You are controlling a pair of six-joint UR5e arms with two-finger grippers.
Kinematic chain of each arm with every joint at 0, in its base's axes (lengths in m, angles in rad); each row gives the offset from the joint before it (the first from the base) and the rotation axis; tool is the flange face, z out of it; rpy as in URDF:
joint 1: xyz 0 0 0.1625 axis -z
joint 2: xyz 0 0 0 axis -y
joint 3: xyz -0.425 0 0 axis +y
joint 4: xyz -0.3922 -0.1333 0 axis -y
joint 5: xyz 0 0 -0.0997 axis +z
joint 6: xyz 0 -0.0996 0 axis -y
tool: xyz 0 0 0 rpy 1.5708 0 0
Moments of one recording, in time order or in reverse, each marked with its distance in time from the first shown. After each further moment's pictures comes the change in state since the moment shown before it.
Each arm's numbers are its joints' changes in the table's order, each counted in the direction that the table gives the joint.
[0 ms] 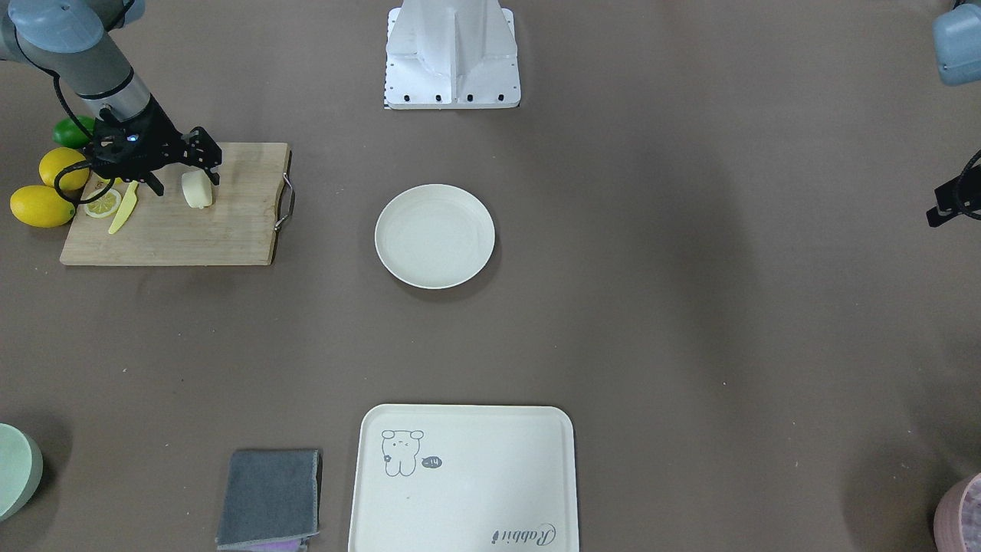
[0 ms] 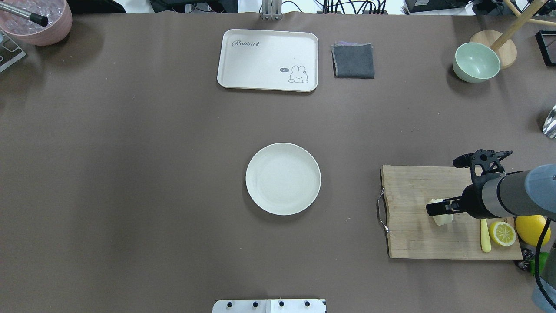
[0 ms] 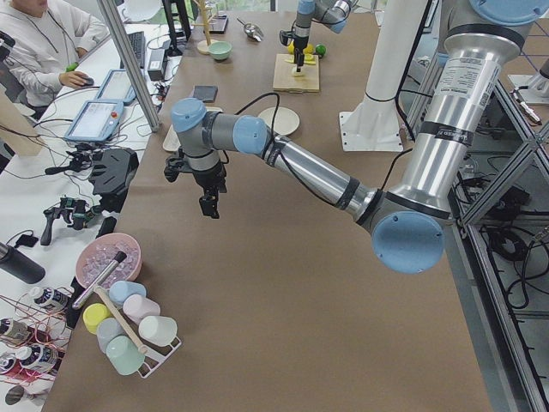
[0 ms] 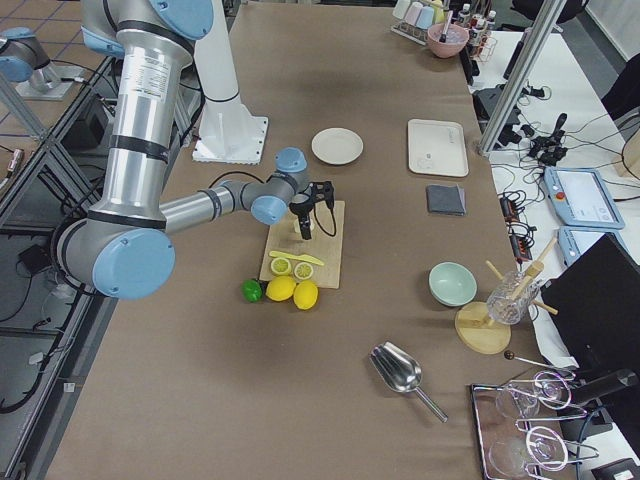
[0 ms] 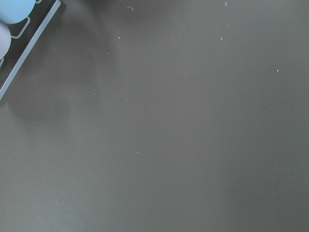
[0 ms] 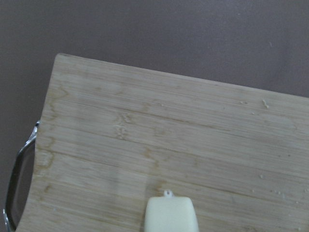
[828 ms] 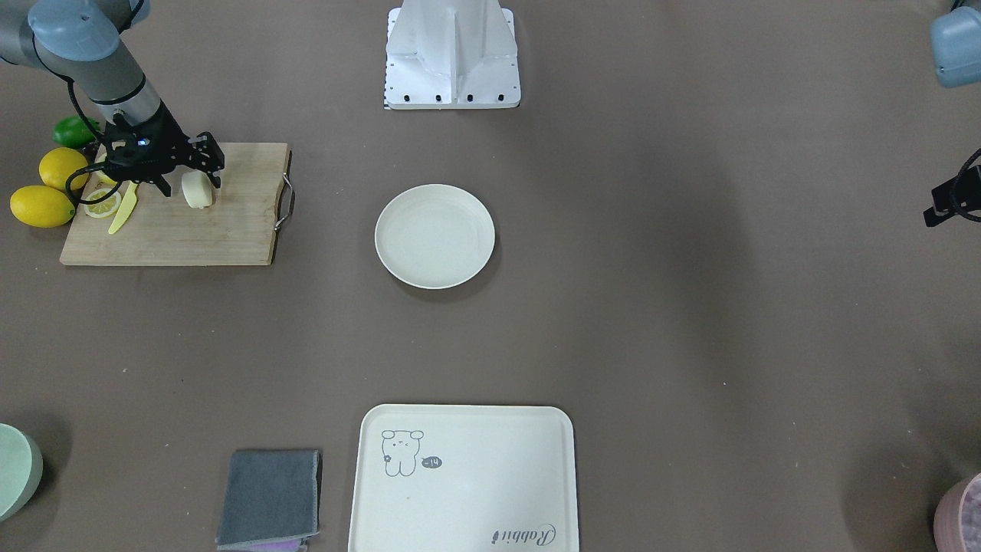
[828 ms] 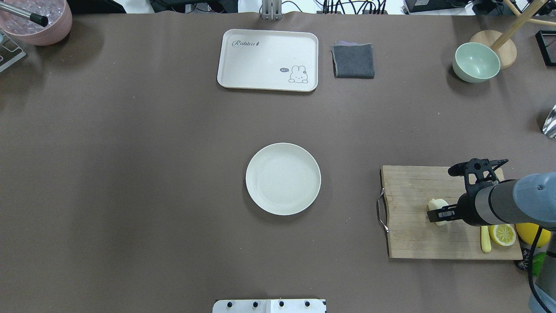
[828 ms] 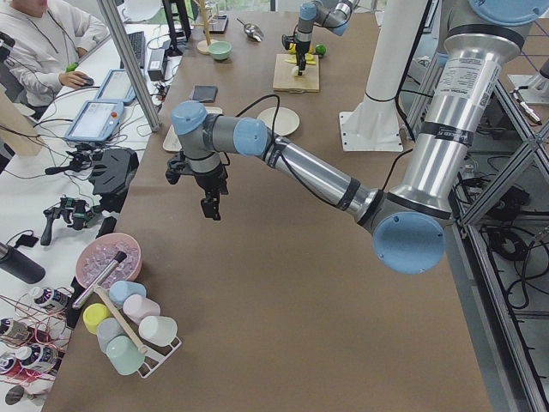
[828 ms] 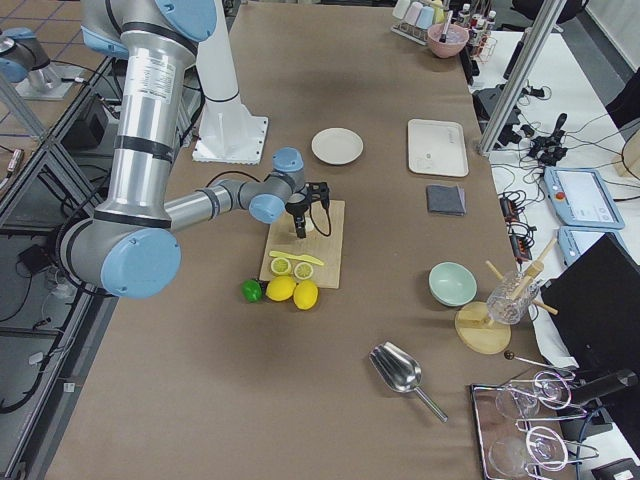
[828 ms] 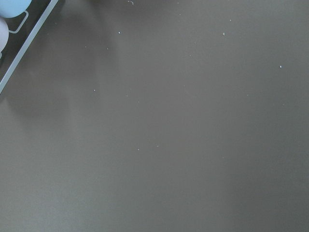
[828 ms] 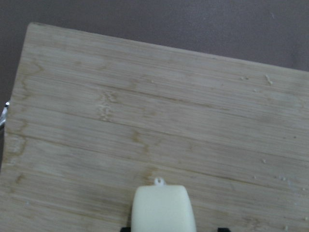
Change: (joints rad) left arm -0.005 0.007 -0.002 0.000 0.000 0.000; right arm 0.047 0.001 0.029 -0.007 0.038 0.029
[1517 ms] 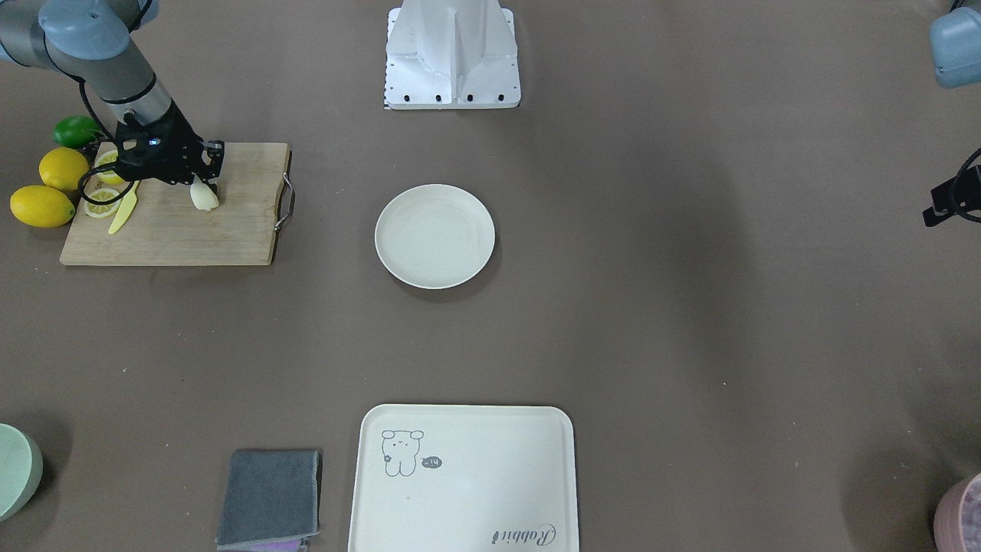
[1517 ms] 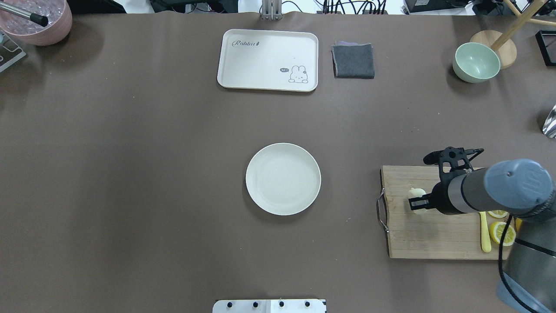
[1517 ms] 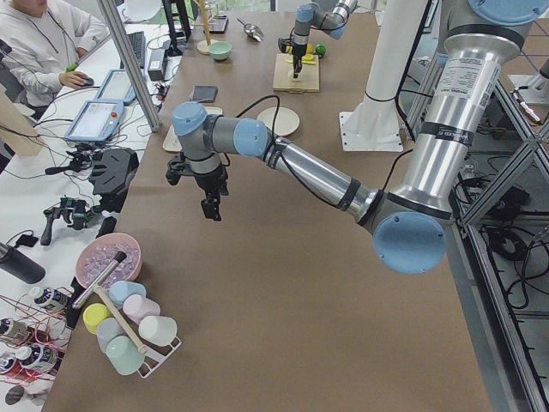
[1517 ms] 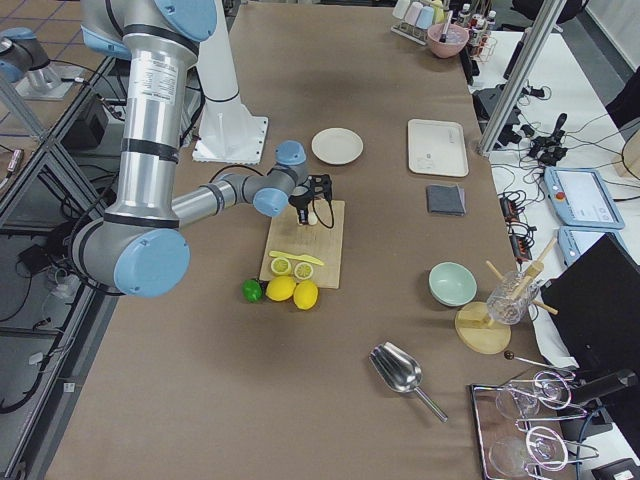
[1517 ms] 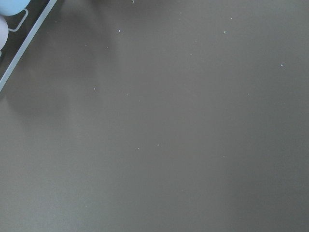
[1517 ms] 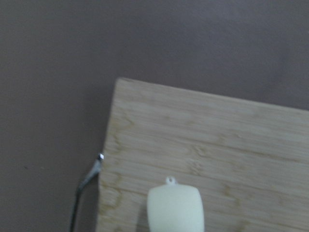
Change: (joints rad) left arm 0.000 0.005 -0.001 0.000 0.000 -0.001; right arm -0.012 0.187 -0.001 -0.157 -0.002 0.009
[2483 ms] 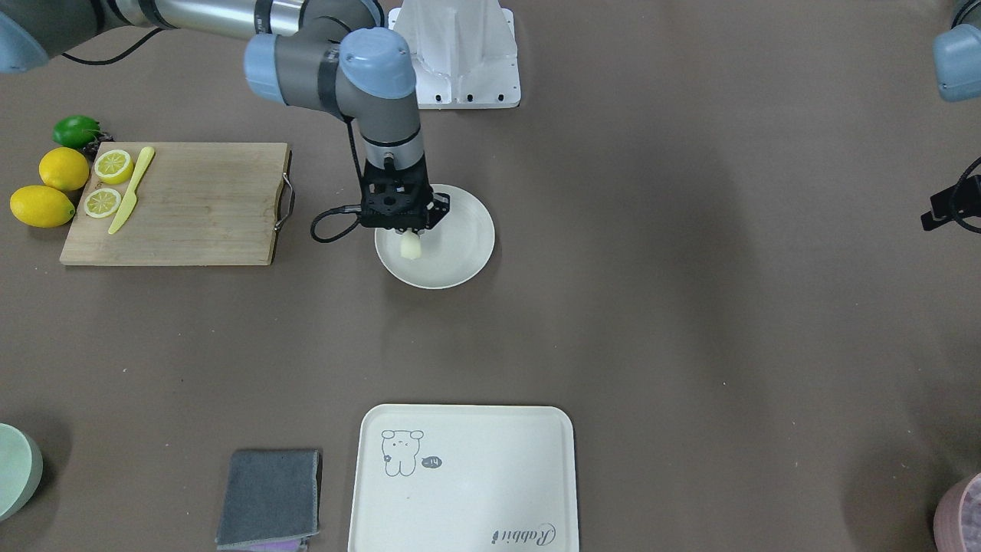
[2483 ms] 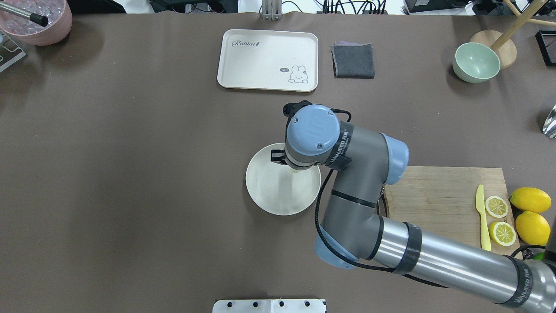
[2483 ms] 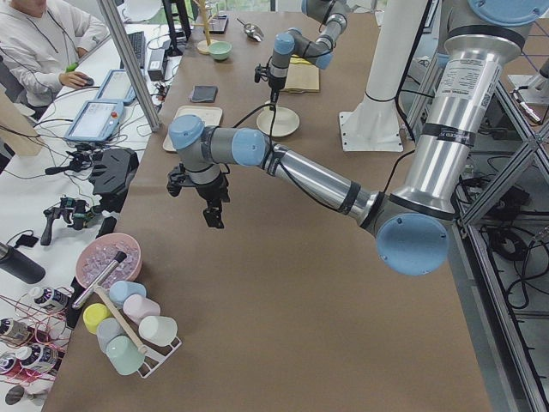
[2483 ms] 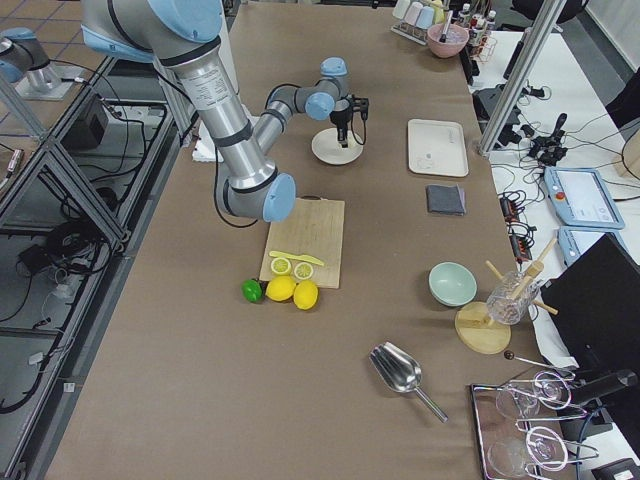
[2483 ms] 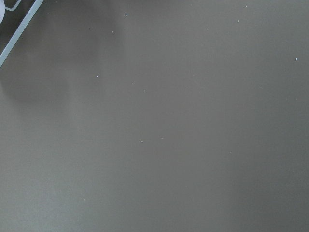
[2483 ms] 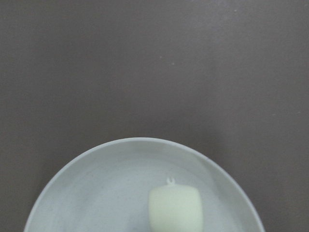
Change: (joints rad) left arm 0.000 0.011 -0.043 -0.008 0.026 0.001; right arm 0.071 0.749 0.372 -0.383 0.133 0.246
